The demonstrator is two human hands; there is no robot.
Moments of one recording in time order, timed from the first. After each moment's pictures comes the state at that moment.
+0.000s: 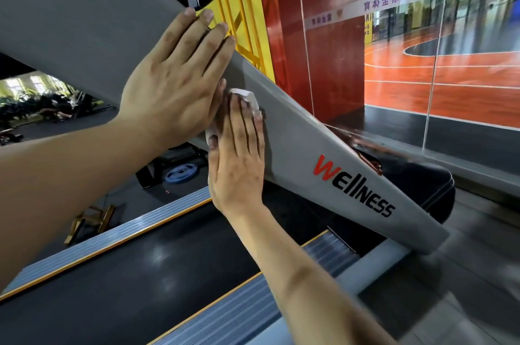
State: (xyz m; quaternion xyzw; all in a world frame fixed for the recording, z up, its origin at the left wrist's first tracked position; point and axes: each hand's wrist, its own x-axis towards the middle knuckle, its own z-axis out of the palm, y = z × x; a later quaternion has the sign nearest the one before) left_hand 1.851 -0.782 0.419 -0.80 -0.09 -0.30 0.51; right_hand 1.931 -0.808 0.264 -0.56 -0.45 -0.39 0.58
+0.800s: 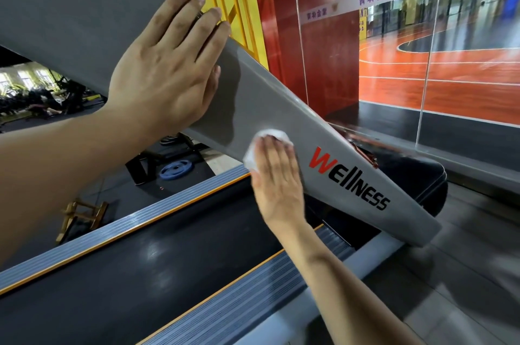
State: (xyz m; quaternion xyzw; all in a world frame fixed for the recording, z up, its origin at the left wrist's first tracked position) left_hand 1.851 -0.782 0.417 -0.79 -0.08 -0.33 0.51; right_hand 2.003 -0.823 0.163 -0.63 -0.46 -0.45 0.44
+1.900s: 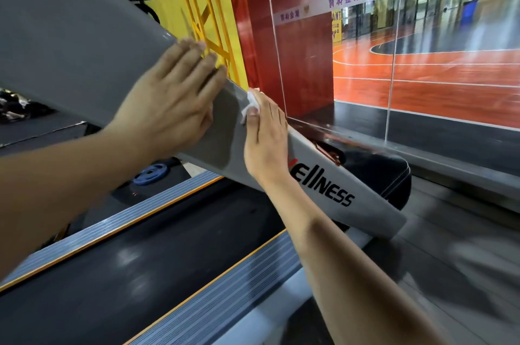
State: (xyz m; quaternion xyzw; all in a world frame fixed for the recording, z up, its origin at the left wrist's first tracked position) left_hand 1.905 -0.796 0.373 -0.82 -0.04 -0.26 0.51; right_hand 2.052 -0.856 0.247 -0.62 -0.41 -0.22 0.63
